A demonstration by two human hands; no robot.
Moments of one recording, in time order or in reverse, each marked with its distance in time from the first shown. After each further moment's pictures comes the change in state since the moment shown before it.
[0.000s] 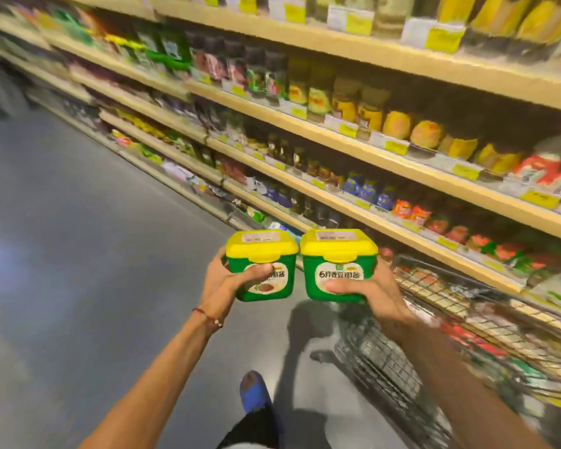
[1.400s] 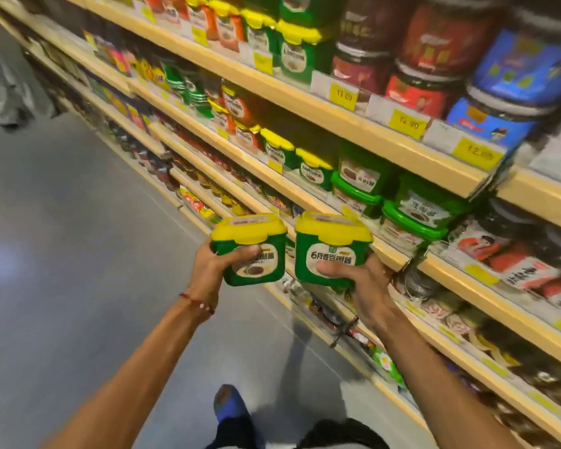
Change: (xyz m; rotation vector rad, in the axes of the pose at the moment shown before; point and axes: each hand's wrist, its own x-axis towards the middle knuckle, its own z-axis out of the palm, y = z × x) left_hand 0.689 0.200 -0.564 -0.115 0.113 0.025; right_hand 0.734 -0.107 0.563 0.095 0.012 -0.071
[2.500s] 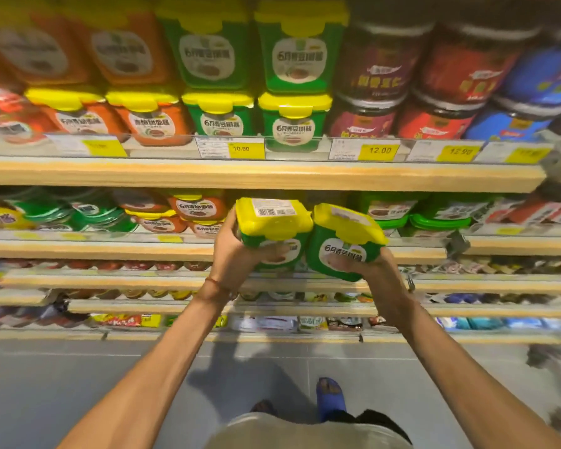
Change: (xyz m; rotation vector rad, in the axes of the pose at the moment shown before) left_hand 0.319 0.094 -0.007 0.208 -0.744 0.146; right_hand 0.165 0.005 0.132 -0.077 0.615 -0.192
